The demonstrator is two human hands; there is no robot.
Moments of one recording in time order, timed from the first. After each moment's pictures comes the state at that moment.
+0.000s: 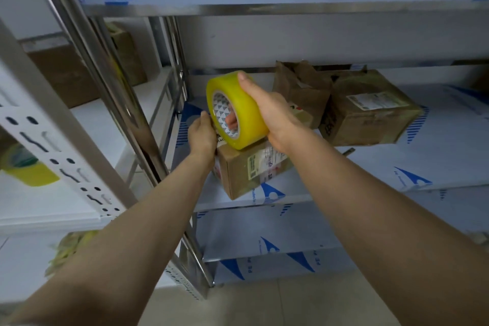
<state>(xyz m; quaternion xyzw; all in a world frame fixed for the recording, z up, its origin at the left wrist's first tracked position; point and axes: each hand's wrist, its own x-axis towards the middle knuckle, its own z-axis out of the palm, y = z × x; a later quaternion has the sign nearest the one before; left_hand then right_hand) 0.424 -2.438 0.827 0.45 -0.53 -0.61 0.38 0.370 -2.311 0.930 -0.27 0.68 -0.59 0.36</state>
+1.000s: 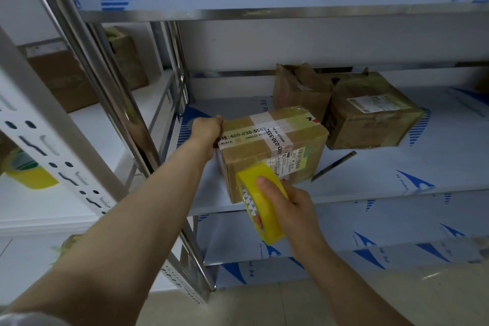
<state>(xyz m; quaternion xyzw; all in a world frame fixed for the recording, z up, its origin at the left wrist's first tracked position) 0.415 -2.444 0.850 0.48 -0.59 -0.60 0.25 0.424 -2.220 0.844 -0.14 0.64 -0.66 0.37</state>
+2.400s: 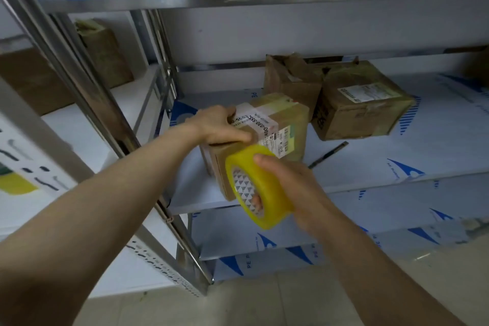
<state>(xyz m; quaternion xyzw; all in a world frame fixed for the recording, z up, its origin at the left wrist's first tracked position) 0.415 -2.419 0.896 0.30 -0.92 -0.22 -0.07 0.398 -2.222 0.876 -0.16 0.63 -0.63 0.42</state>
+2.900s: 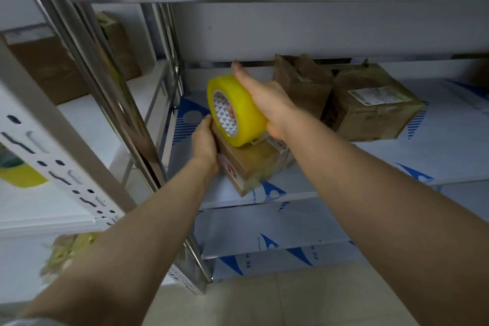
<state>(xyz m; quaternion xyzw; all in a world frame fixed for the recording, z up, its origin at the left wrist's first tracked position) 0.422 -2.432 0.810 0.41 -0.45 -0.72 0.33 0.360 -2.336 0.927 -0.22 0.71 -0.57 0.35</state>
